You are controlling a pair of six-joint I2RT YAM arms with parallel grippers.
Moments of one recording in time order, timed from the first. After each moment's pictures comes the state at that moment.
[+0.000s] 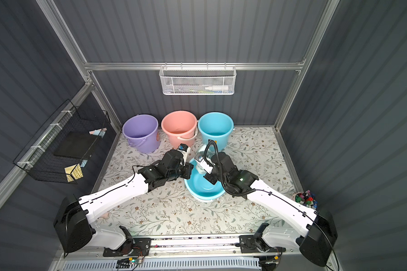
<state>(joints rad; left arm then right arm) -0.79 1.43 1.09 -0.34 -0.08 -0.41 0.83 1.17 0.94 -0.32 0.14 -0.49</state>
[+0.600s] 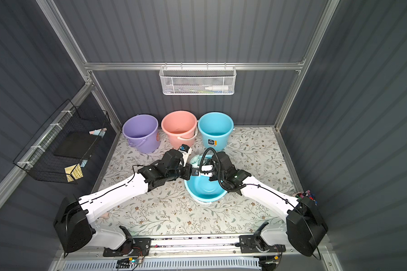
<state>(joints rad) -0.78 1.43 1.09 -0.35 -0.02 -0.37 0.73 1.34 0.88 -0.14 0.06 -1.14</state>
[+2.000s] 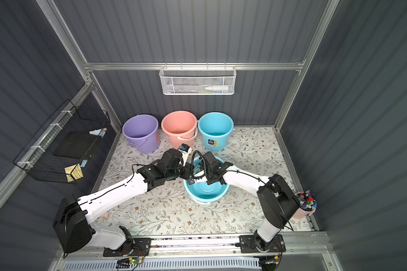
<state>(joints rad) -0.79 1.42 1.09 -0.35 -0.03 -0.35 0.77 1.59 1.04 -0.37 0.10 -1.35</state>
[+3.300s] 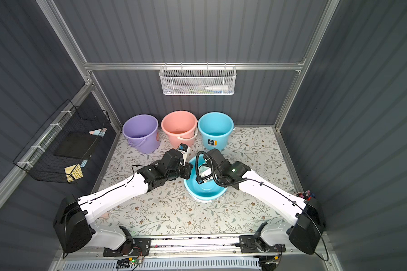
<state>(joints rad) -0.79 1.42 1.09 -0.35 -0.10 -0.40 0.84 1.36 1.16 -0.69 0.50 -1.52</state>
